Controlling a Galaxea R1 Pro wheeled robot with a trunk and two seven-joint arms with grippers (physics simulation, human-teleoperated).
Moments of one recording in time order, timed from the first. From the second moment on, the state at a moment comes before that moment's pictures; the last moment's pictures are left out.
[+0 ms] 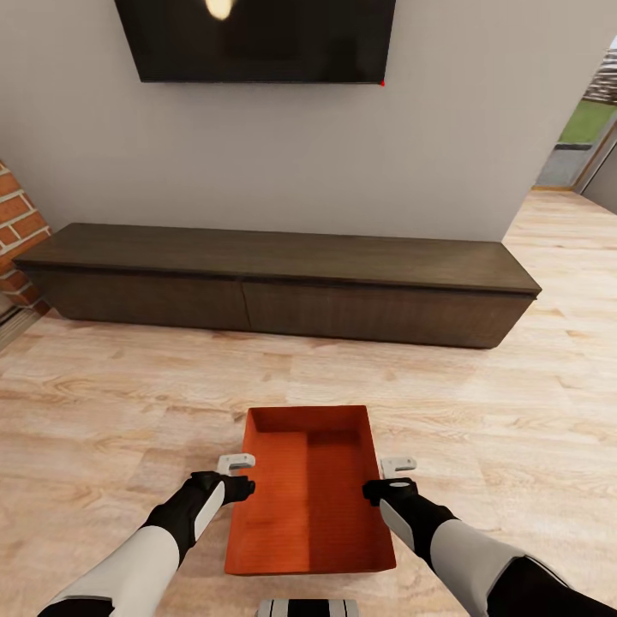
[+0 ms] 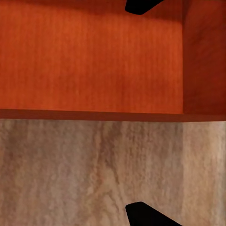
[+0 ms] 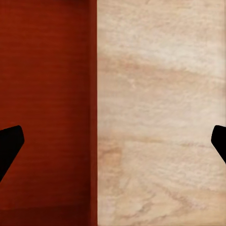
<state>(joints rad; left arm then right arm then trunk) -0.70 -0.07 -0.01 -0.41 0.08 0.43 0.06 -0.78 0.07 0.64 -0.19 -0.57 0.16 -0.29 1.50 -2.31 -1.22</state>
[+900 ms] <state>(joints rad) -0.70 -0.07 -0.01 -0.41 0.08 0.43 0.06 -0.78 0.08 0.64 -0.19 -0.57 0.16 -0.29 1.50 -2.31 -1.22</state>
